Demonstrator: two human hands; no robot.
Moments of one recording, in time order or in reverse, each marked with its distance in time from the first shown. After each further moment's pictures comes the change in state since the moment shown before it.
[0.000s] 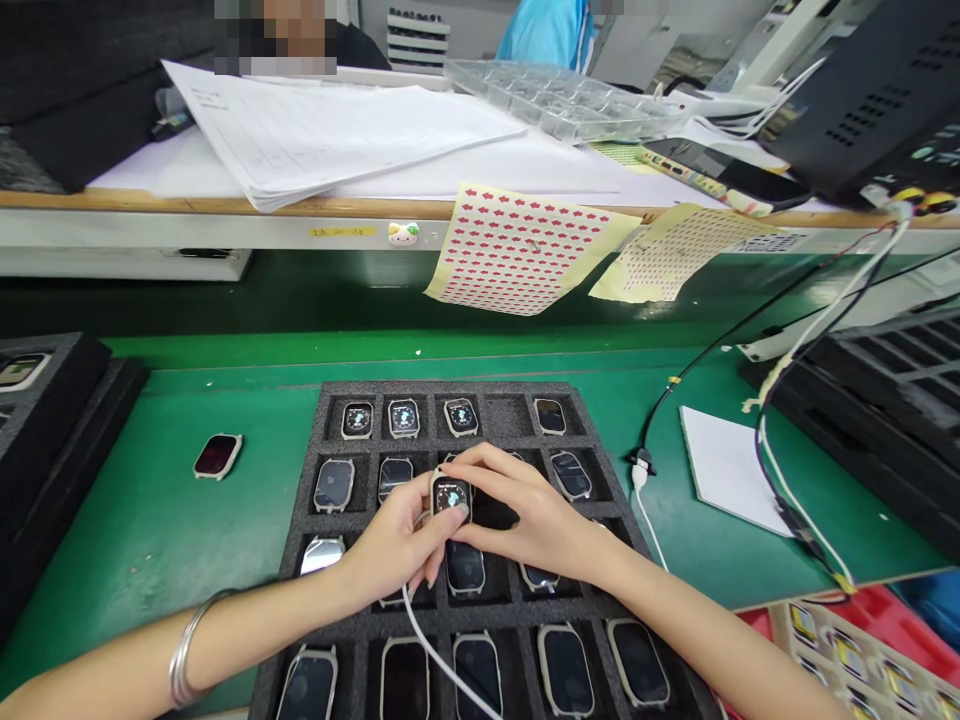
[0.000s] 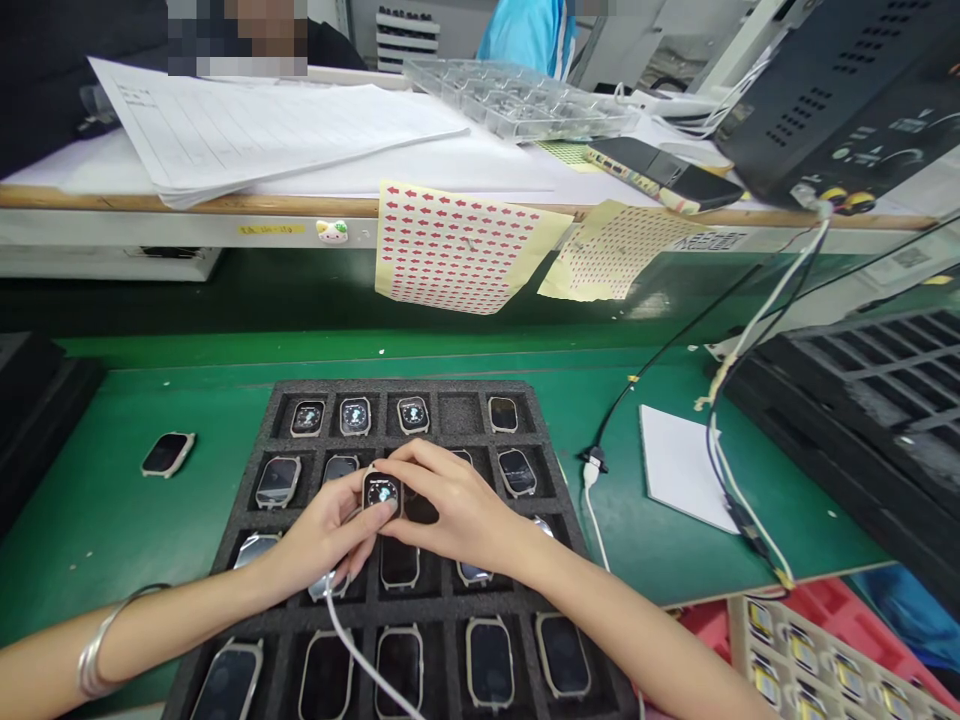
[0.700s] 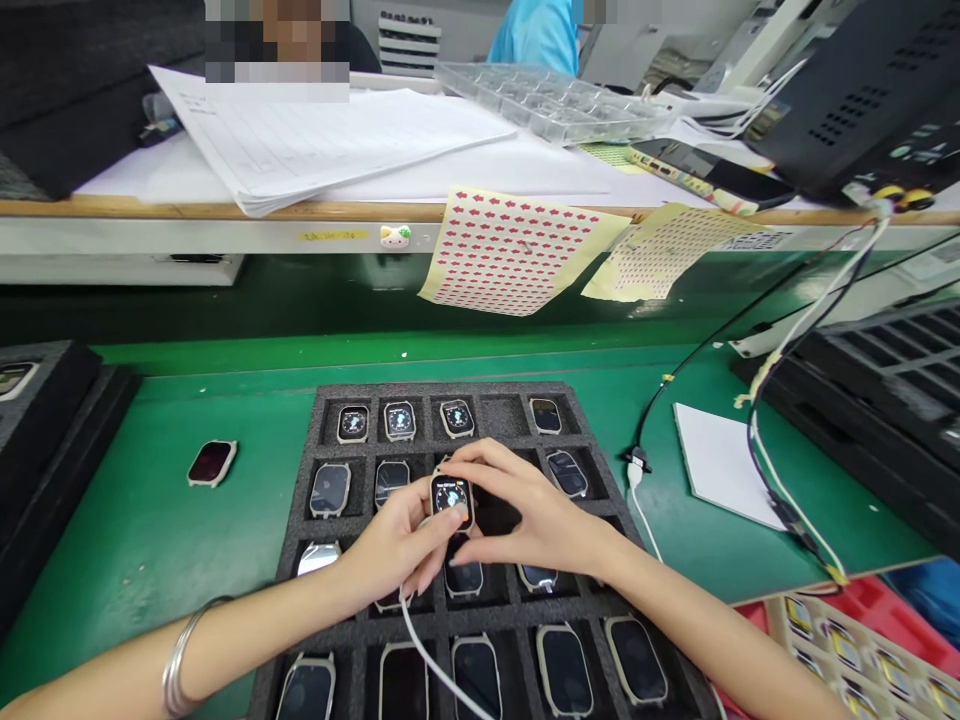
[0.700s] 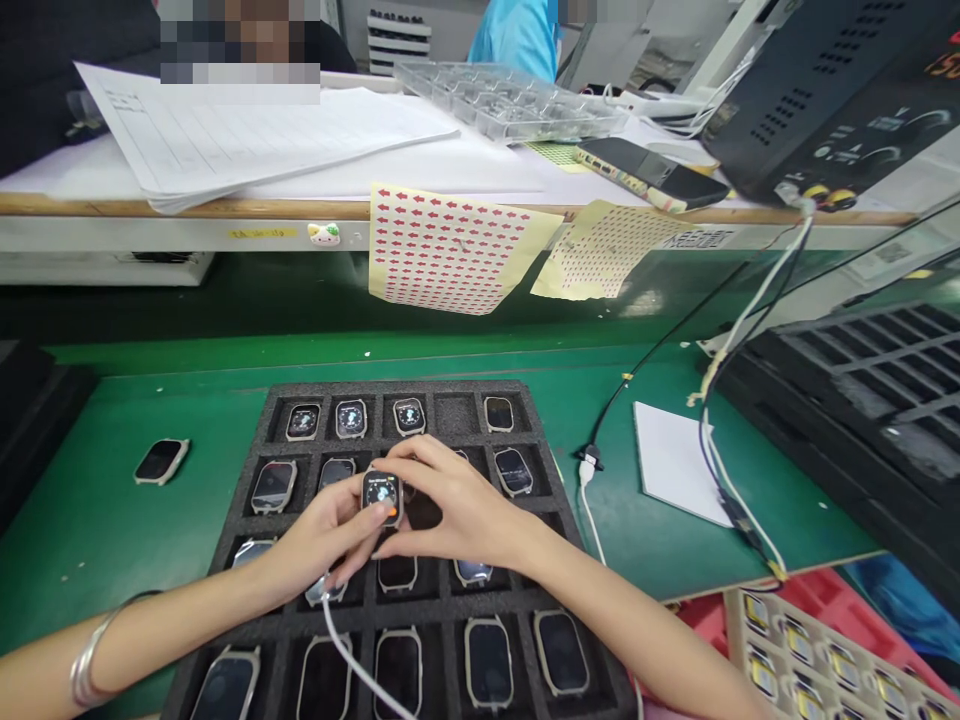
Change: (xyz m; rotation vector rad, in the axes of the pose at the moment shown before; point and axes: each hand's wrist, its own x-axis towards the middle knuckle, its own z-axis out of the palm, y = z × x) left_hand 0.000 -0.007 -0.004 -0.108 -0.118 0.011; right_hand -0.001 0.001 -0.009 0.075 -0.031 0.000
